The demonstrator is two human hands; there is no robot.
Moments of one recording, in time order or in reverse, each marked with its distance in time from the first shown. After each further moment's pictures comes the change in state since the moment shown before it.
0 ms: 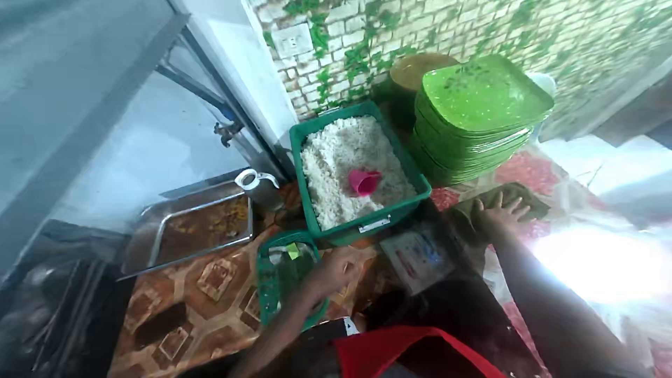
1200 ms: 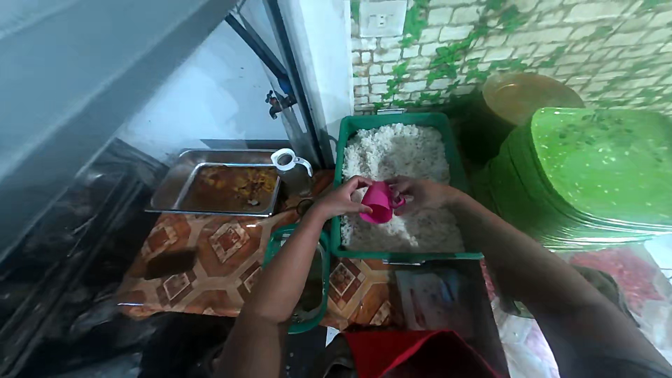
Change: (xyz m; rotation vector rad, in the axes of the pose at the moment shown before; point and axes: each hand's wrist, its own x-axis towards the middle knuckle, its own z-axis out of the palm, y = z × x) left_hand 0.124 -0.102 -0.126 -0.546 0.394 0.130; right_hand -0.045 -0.325 -0.019 0.328 -1.022 -1.536
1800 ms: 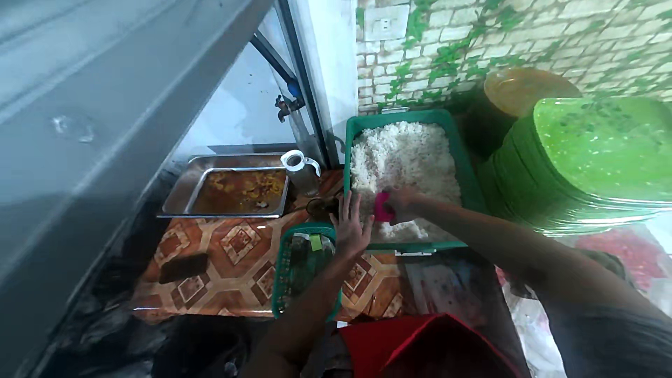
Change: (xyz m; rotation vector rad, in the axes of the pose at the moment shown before) left_hand -0.071 -0.041 0.088 0.552 0.559 -0.173; right_hand 0.049 0.008 0.076 -0.792 -0.222 0.426
